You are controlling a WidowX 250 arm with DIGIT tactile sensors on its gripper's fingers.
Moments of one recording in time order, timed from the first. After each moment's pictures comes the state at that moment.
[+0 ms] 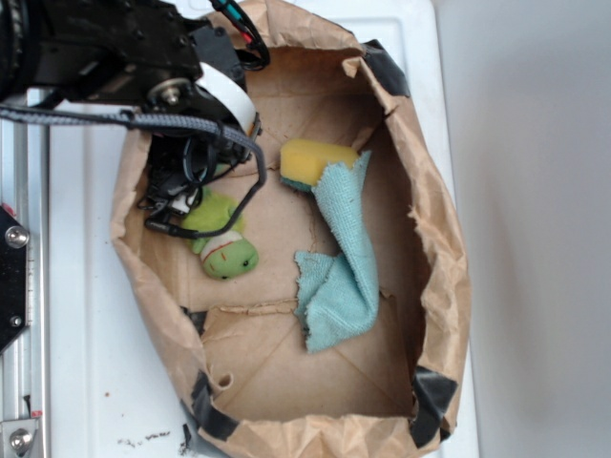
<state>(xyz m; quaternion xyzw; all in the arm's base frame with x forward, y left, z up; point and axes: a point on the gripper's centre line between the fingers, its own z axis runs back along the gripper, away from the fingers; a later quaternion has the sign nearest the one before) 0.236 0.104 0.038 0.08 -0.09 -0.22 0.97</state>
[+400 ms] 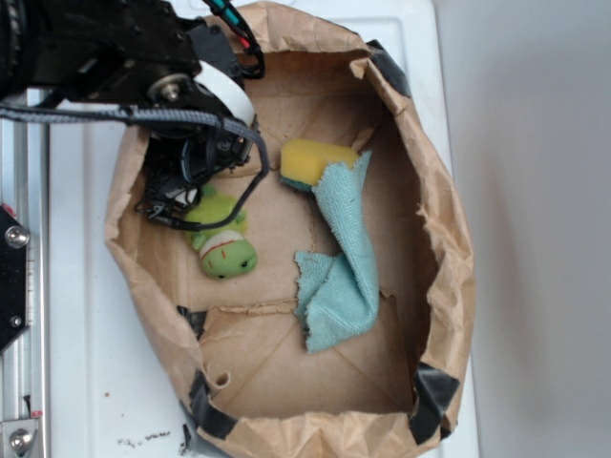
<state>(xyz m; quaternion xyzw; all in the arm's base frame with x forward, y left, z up) 0.233 0.103 0.038 0.06 -0.09 -0.21 0.97</state>
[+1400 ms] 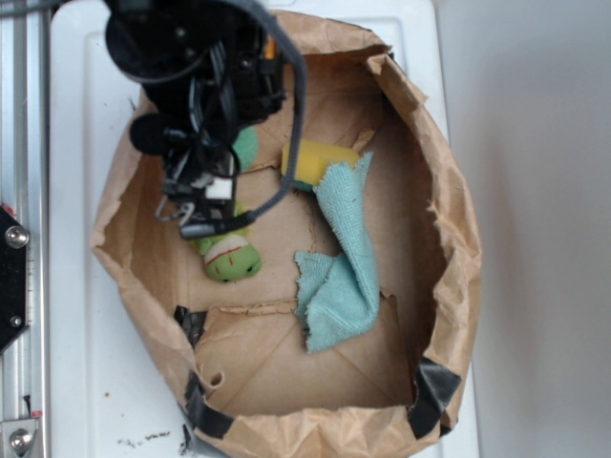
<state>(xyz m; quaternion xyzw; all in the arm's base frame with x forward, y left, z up) 0.252 0.058 0.154 -0.02 -0.17 -0.05 0.98</state>
